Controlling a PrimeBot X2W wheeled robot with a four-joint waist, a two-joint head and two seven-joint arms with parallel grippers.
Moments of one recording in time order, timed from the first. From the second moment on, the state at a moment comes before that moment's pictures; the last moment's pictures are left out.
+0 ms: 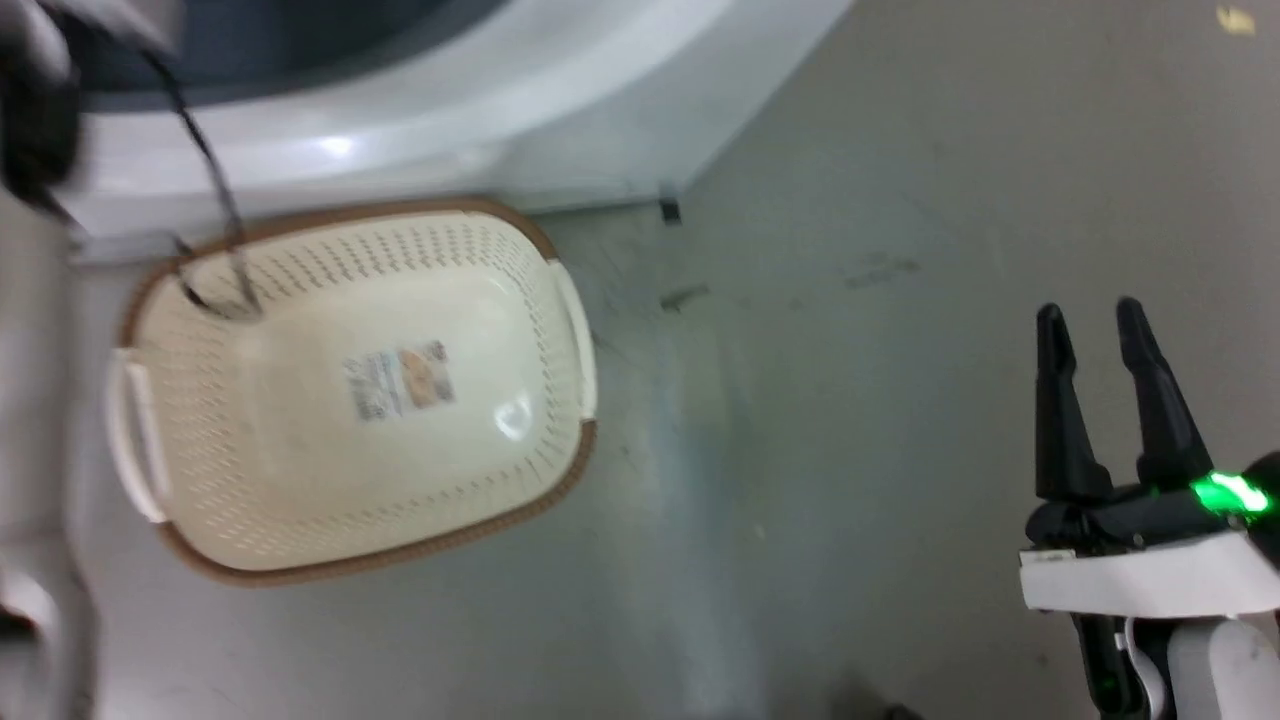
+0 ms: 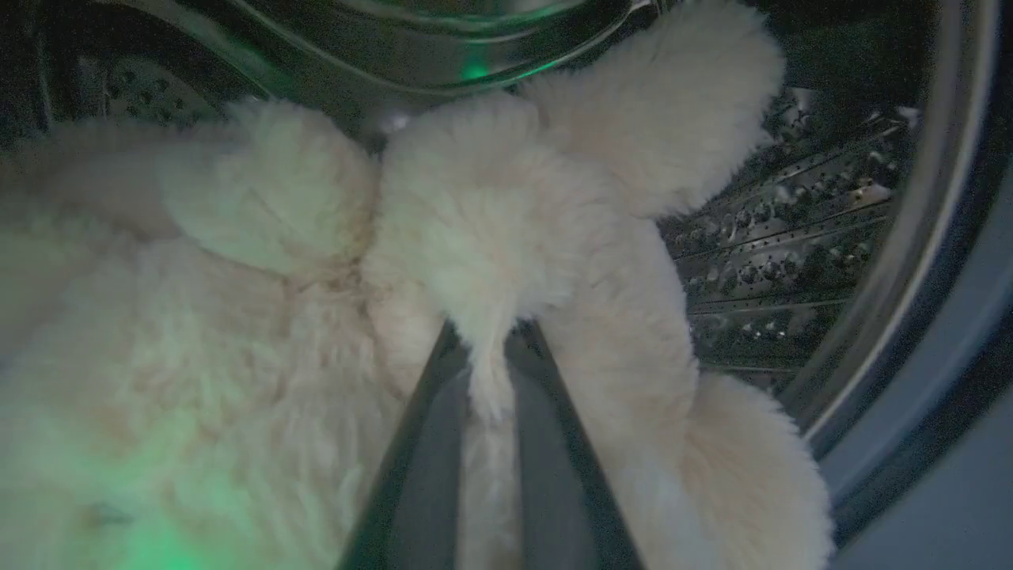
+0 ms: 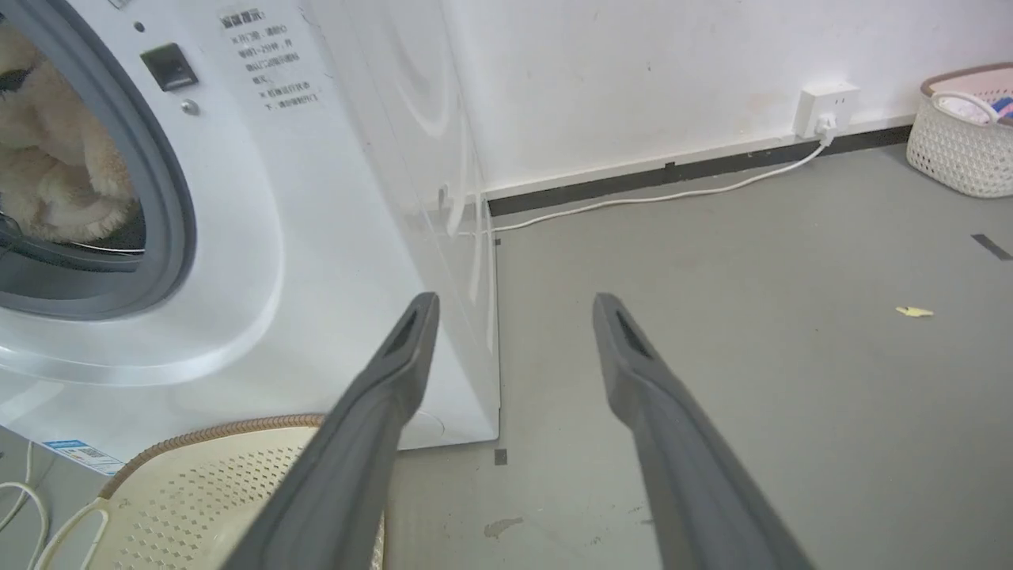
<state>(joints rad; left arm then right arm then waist) -1.08 0.40 -0.12 0.39 -0.22 -0.07 -0.05 -0.15 -0.05 0.00 -0.10 0.34 0.13 -0.26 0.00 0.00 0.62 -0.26</state>
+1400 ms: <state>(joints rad) -1.09 0.35 -0.22 0.97 -0.20 -0.11 -0.26 -0.10 -0.05 0.01 -0.07 0.25 0.13 -0.26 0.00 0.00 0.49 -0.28</state>
